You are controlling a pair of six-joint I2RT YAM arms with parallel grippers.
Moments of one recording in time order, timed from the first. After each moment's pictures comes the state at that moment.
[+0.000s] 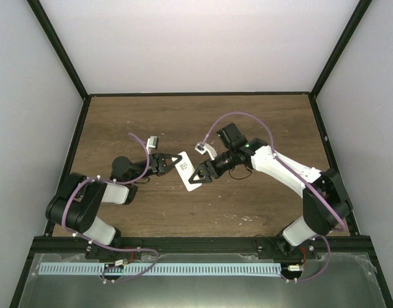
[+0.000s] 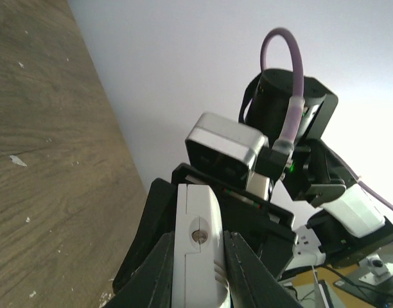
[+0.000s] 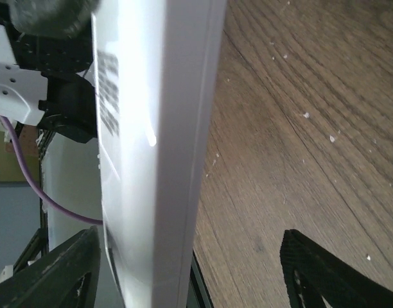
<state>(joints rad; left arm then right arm) -0.34 1.53 0.34 1.43 0.93 -1.43 0.64 1.52 1.10 -0.60 -0.86 0.07</state>
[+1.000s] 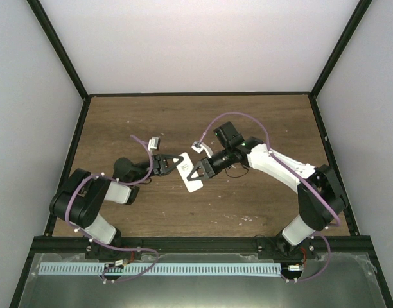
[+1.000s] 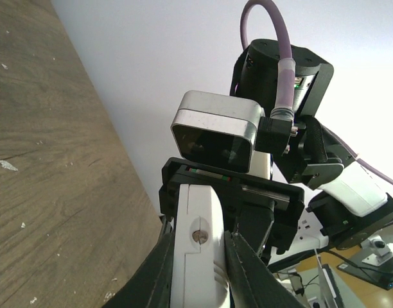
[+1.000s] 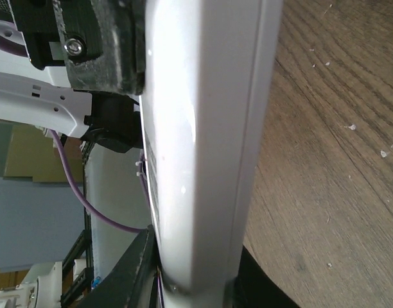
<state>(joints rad) -0.36 1.59 0.34 1.53 0.94 -1.41 0.65 1.57 1.13 -0.55 -0.97 0.16</state>
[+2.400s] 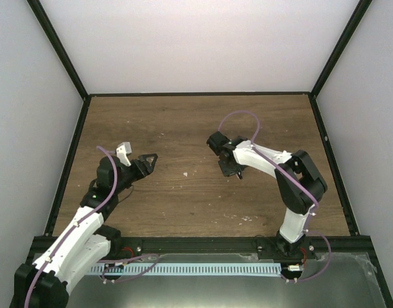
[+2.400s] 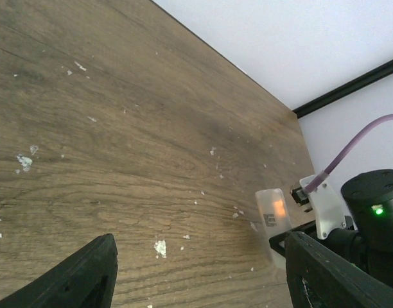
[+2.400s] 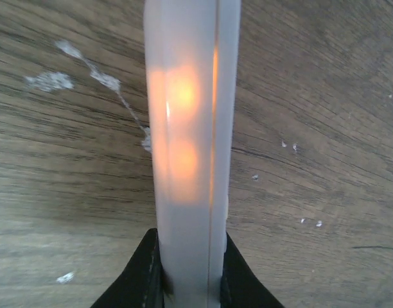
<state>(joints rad) -0.33 0.74 0.43 -0.07 0.23 -0.78 0.67 1.79 1.20 -0.86 0.43 0.29</state>
